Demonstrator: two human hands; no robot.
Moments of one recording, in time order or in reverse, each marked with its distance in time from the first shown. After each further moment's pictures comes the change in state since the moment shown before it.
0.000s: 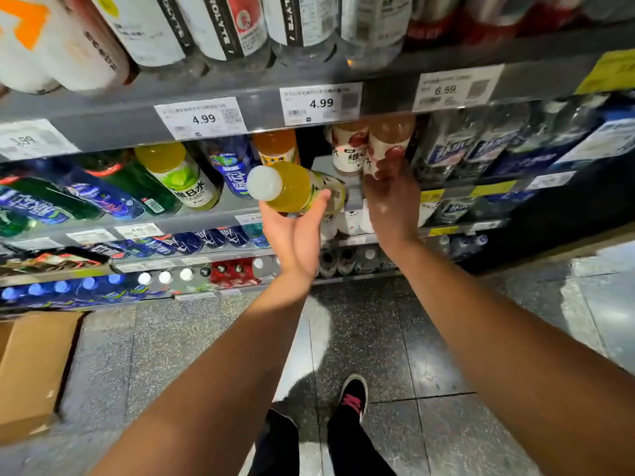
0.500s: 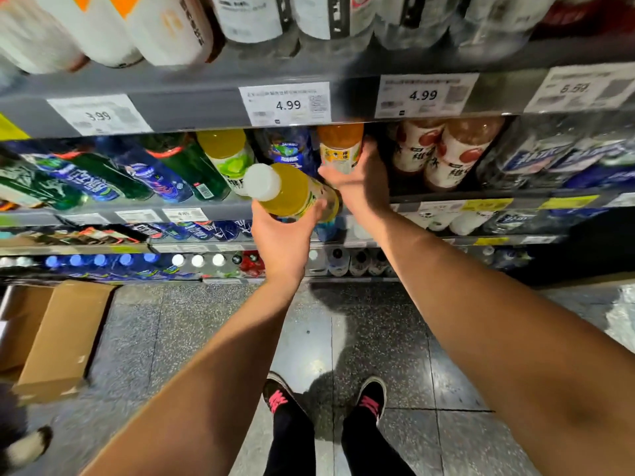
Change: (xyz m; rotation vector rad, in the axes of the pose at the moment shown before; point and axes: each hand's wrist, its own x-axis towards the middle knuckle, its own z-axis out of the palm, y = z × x) left_hand 0.051 -0.013 -0.084 0.200 0.069 0.076; right_hand 0.004 -0.048 0.124 0.133 -0.206 0.076
